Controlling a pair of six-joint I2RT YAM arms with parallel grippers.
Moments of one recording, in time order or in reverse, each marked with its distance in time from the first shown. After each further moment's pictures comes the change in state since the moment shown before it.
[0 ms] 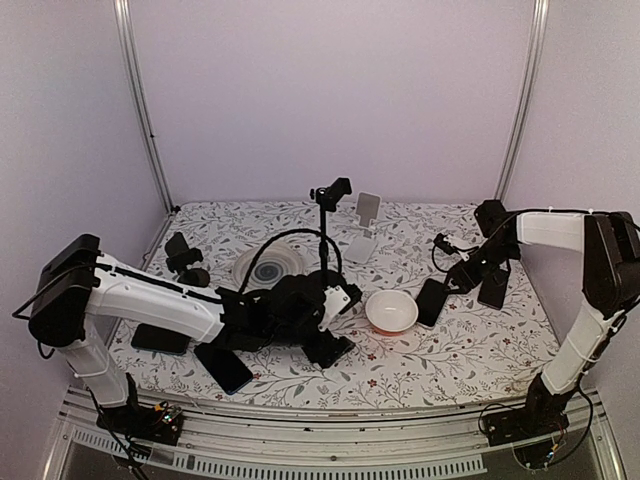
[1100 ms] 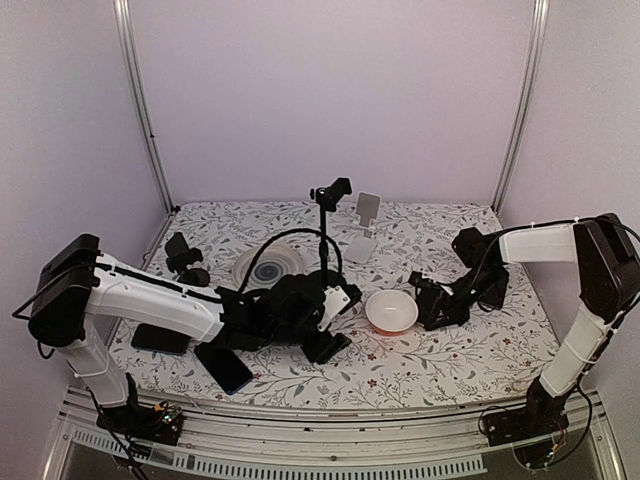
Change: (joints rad) left arm 0.008 -0.001 0.000 -0.007 -0.011 0.023; right arm 0.170 -0.006 -0.139 -0.086 -0.245 -0.236
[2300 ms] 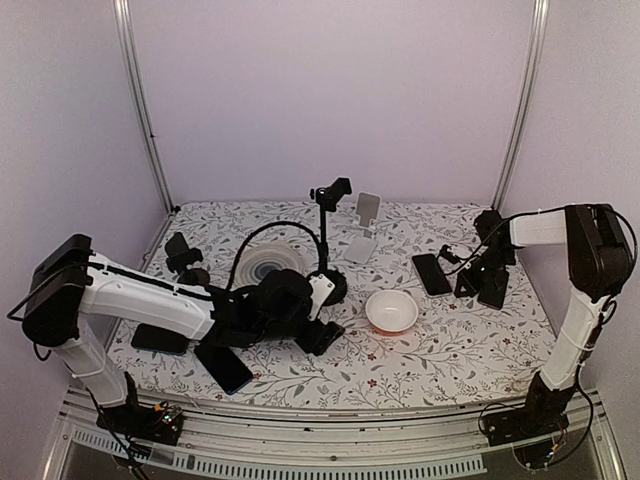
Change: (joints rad) left arm 0.043 -0.043 -0.060 0.065 -0.042 -0.108; right arm -0.225 0.151 0.153 0.148 0.384 0.236
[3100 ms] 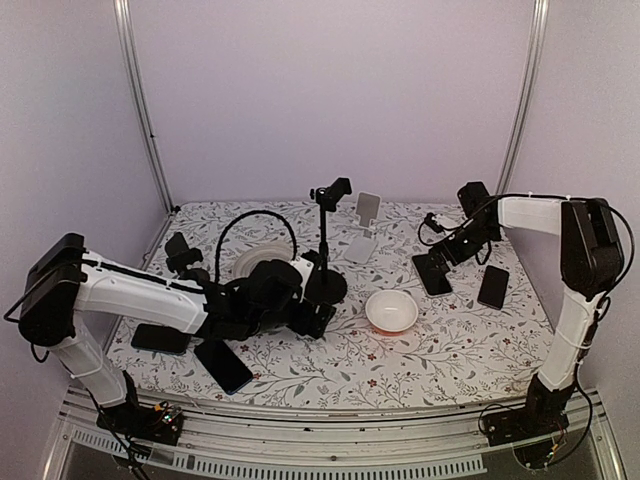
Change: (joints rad) left arm 0.055 -0.031 -0.025 0.019 -0.140 -0.153; right arm 0.099 0.032 0.219 -0.014 -0.019 0.142
